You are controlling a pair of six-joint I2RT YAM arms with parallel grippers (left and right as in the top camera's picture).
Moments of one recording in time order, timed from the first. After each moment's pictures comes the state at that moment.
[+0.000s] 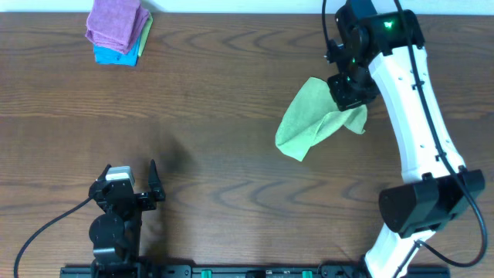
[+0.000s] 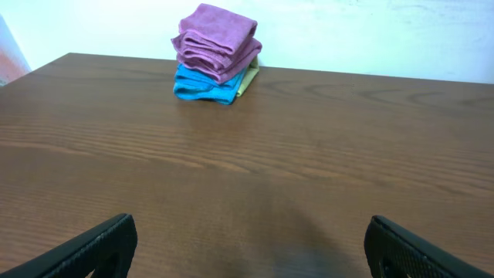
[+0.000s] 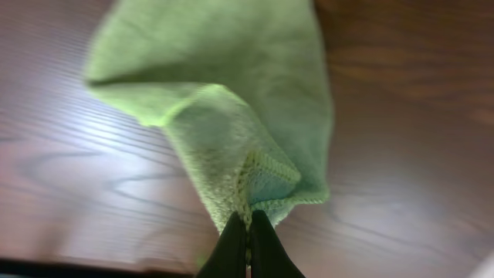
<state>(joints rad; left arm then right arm) 0.06 0.01 0.10 -0.31 -0.02 -0.04 0.23 1.94 2.08 -1.65 0.10 -0.08</state>
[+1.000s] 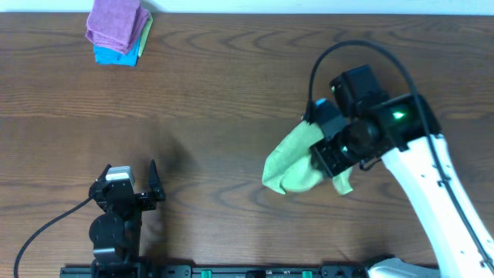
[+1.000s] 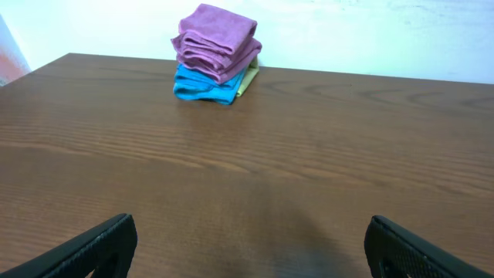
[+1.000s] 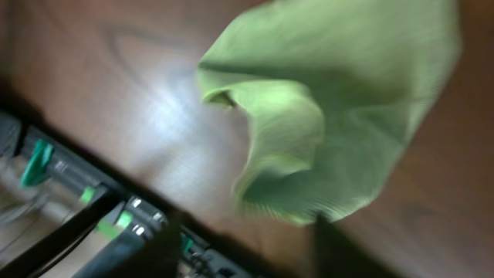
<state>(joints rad) 0.06 0.01 0.10 -0.31 -0.02 -0.04 0.38 1.43 1.44 -1.47 -0.22 -0.14</state>
